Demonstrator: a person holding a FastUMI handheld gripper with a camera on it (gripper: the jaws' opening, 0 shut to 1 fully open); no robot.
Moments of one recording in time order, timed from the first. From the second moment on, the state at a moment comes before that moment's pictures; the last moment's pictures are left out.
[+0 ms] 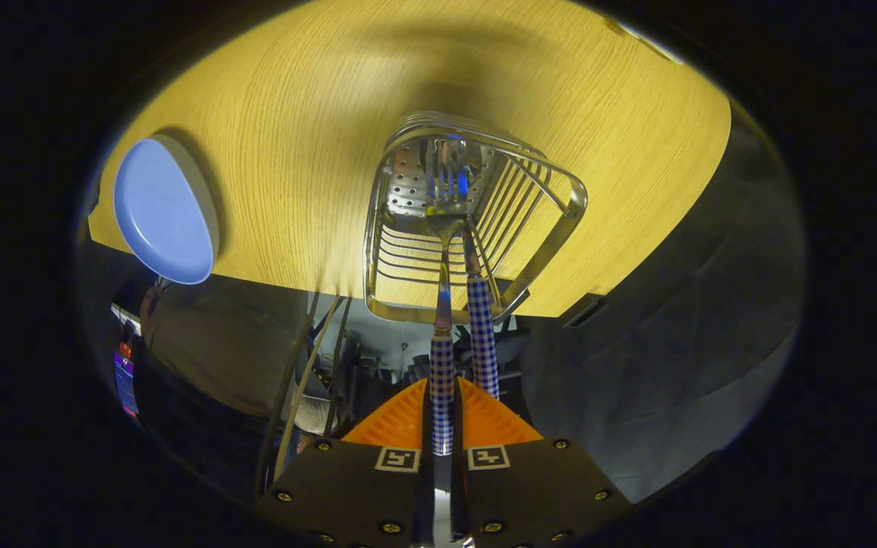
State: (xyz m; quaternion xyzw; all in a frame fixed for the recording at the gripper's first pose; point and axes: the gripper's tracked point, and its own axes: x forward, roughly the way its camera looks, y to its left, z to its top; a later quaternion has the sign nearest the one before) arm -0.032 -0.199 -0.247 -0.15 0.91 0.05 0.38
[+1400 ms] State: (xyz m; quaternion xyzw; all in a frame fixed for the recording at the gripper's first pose) arm -0.024 -0.107 -0.154 -0.07 0.64 0.05 0.77
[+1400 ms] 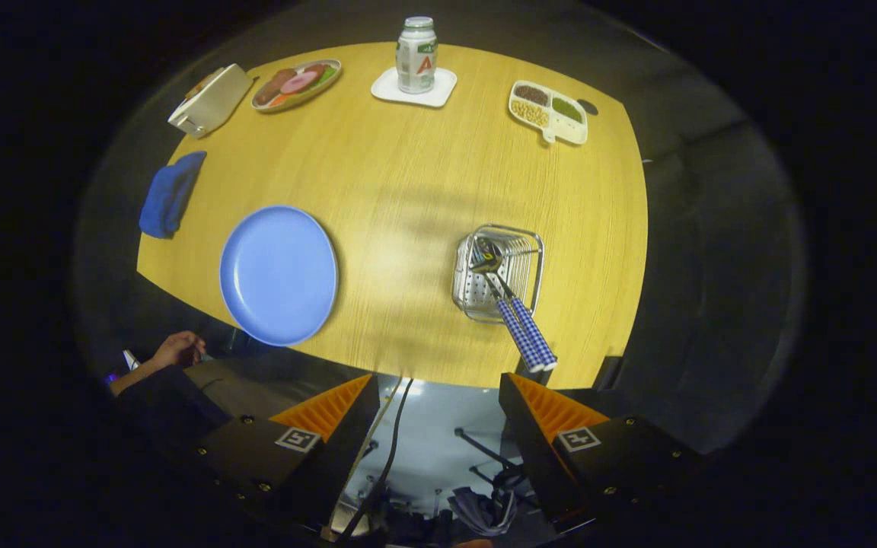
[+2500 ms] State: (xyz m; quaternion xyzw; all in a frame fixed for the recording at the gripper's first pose) arm 0.023 0.005 -0.011 -0.03 0.08 -0.04 1.00
